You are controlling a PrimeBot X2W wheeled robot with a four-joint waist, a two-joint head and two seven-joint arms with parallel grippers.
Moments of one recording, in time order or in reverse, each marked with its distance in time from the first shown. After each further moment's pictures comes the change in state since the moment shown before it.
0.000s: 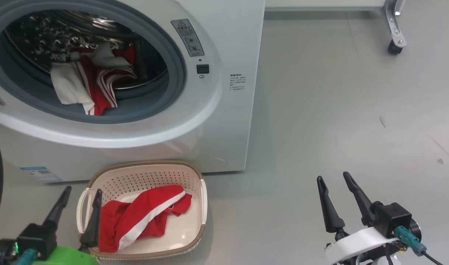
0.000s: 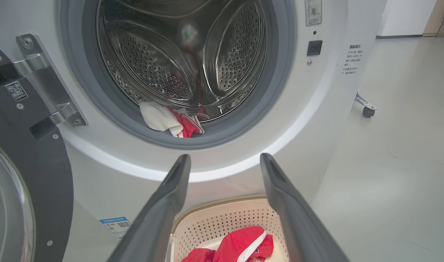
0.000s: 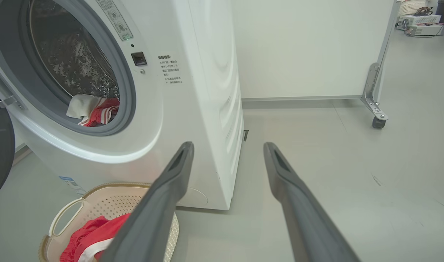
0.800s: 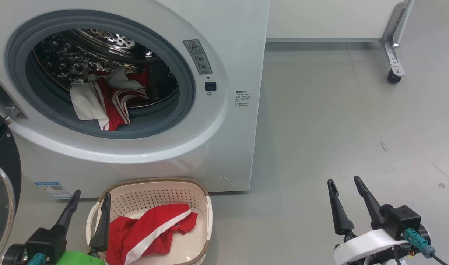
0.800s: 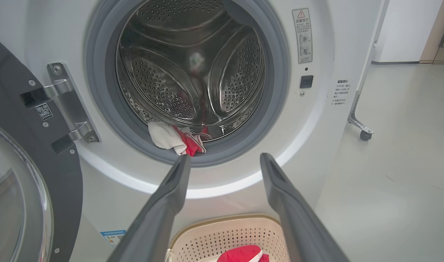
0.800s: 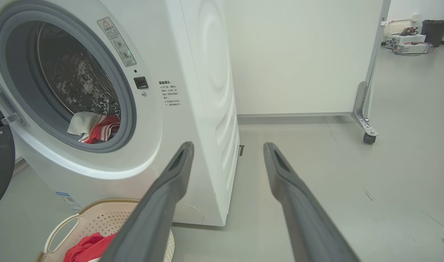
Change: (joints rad) left arm 0.001 -0.024 -0.015 -0.001 -0.016 0.010 0.000; right arm 0.007 -0.006 -0.037 0.020 0.012 -0.009 0.000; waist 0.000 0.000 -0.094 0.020
